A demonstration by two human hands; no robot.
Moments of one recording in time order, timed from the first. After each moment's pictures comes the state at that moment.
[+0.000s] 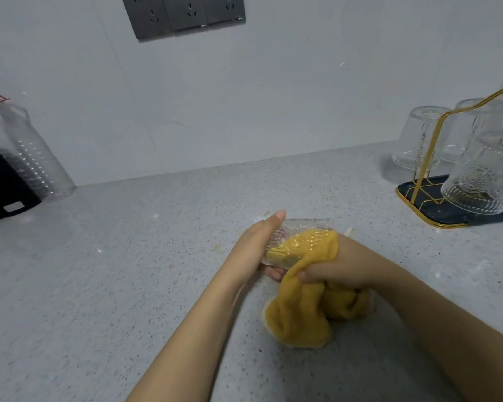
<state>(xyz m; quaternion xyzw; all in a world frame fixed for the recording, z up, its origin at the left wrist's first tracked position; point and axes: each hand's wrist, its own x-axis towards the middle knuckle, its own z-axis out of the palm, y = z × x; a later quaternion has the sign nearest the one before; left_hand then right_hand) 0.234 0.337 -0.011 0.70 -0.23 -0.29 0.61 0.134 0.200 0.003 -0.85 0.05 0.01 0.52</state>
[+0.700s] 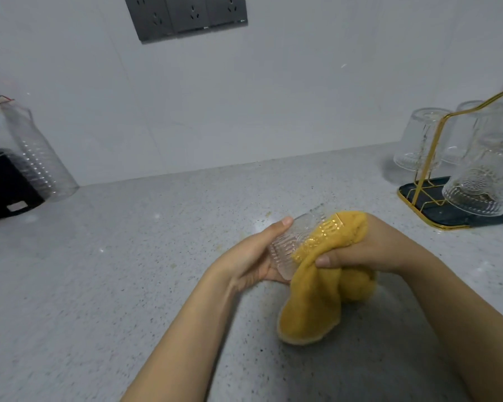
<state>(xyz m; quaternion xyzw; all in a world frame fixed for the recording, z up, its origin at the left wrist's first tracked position) 0.239 0.342 -0.002 0.60 -0.23 -0.47 0.61 0.125 0.170 0.022 -0.85 -0.05 -0.06 0.53</state>
